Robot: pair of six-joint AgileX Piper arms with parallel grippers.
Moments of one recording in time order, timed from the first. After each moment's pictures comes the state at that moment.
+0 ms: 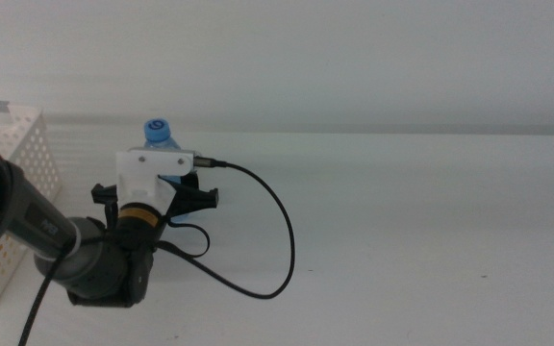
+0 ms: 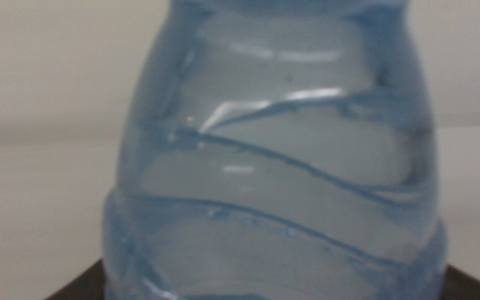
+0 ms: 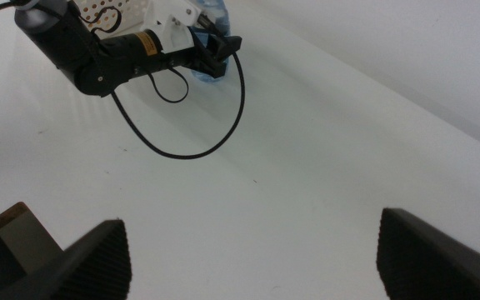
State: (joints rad) left arm -0.36 2.11 -0.75 -0.32 -1.06 0.04; right arm 0.74 0.64 -1.02 -0.01 1.04 -0.07
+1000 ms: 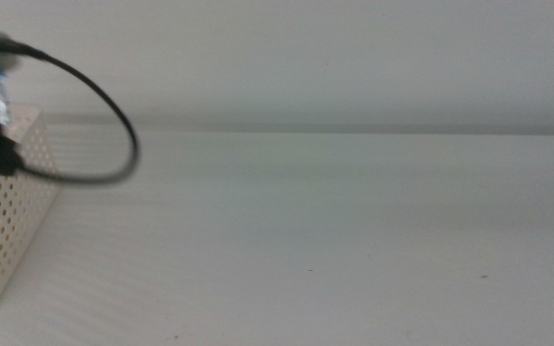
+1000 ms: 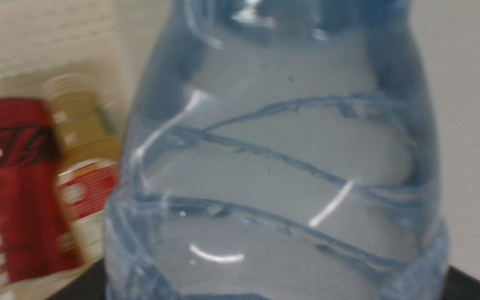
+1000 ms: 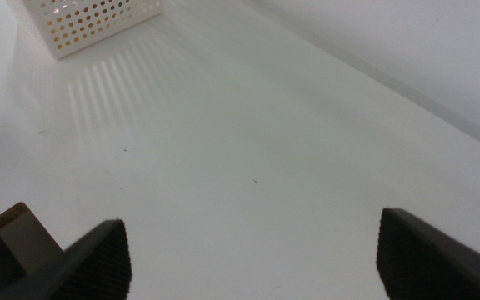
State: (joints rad) left arm 0.22 1.31 -1.13 -0.24 0.99 0.52; right arm 0.74 0.64 -1.02 -0.01 1.04 -0.07
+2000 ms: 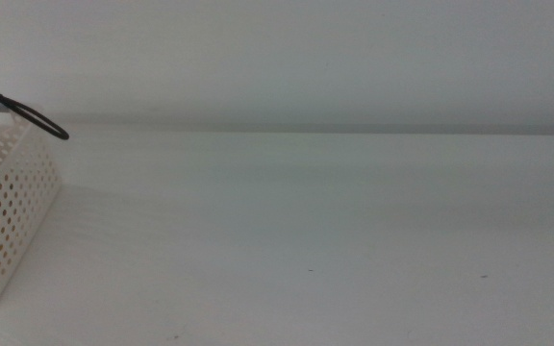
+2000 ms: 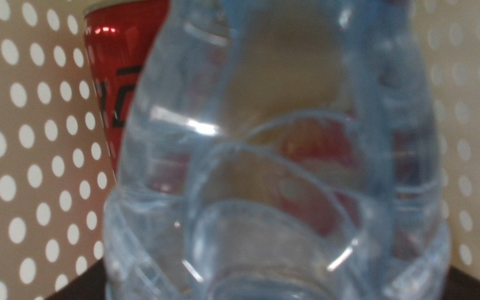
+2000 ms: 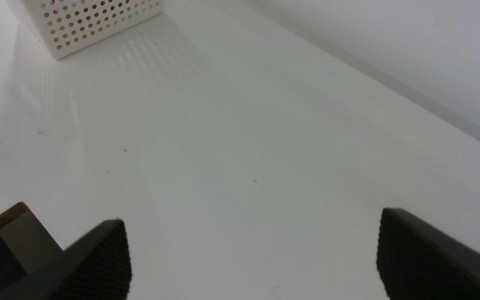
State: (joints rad) left arm 0.46 1.90 -1.51 -0.11 1.10 0.65; right arm 0.74 0.64 -1.02 -0.01 1.04 -0.07
